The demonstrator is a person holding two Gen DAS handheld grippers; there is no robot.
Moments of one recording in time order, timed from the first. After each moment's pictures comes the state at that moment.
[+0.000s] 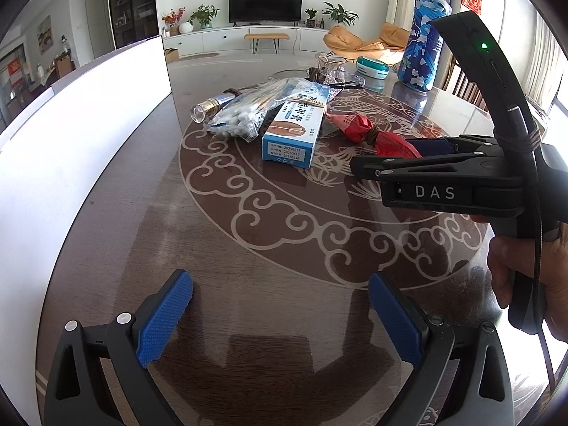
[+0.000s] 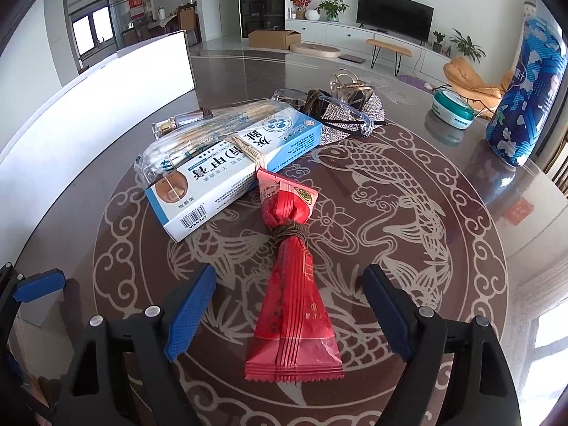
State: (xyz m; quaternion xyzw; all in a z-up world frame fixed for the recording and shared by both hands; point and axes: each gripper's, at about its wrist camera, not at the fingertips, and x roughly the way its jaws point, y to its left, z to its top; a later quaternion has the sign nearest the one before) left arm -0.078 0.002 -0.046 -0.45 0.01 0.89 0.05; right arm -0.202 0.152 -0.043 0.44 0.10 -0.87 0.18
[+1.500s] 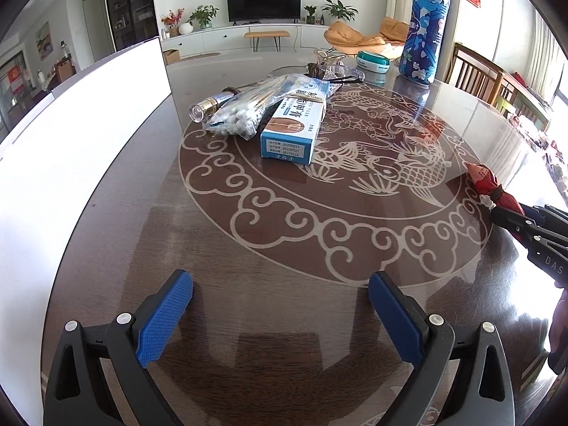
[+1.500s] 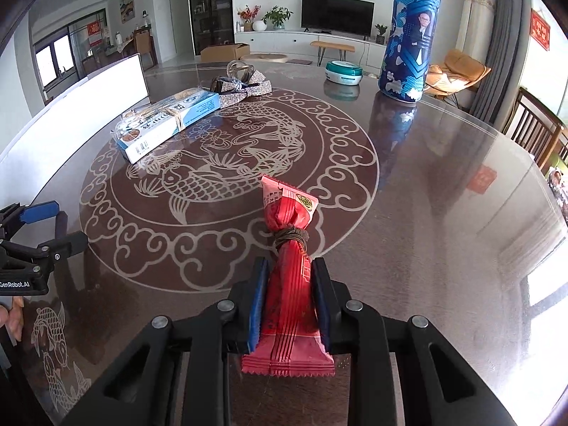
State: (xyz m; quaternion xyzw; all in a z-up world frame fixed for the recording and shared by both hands) left arm -0.077 0.006 -0.046 -0.45 0.02 0.89 0.04; right arm -0.109 0.264 -0.037 0.43 0.06 -0.90 0.09
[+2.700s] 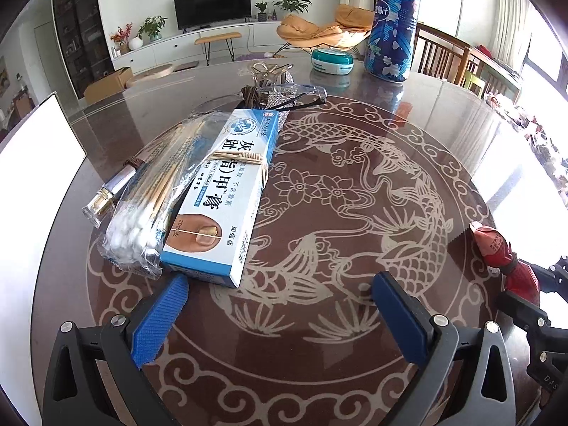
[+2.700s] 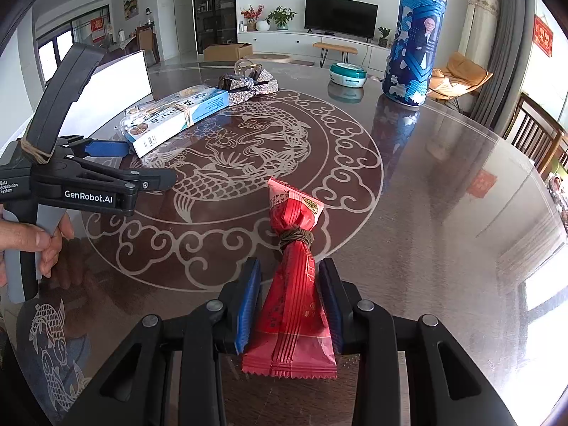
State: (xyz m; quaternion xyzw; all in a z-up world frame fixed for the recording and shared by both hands) left arm -0.186 0.055 -0.047 -0.45 0.06 0.88 0.12; right arm -0.107 0.259 -0.037 0.42 0.07 -0.90 0.10
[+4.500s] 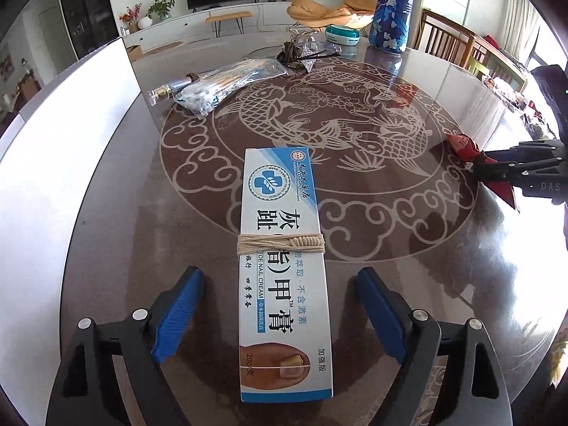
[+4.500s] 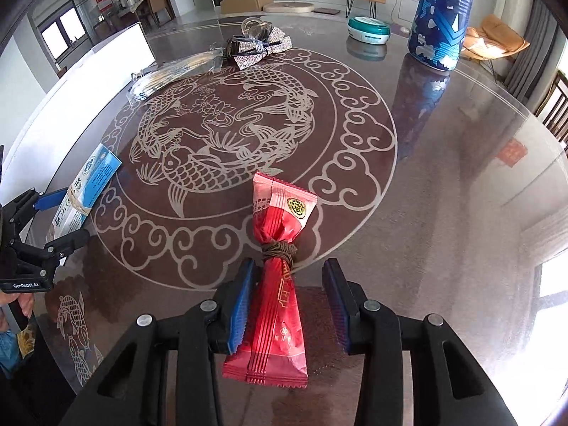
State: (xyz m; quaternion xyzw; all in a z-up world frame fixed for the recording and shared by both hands) left arm -0.081 0.001 -0.039 -0.49 0.07 0.86 0.12; right arm -0.153 0.271 -0.027 0.54 0.07 -0.82 0.16
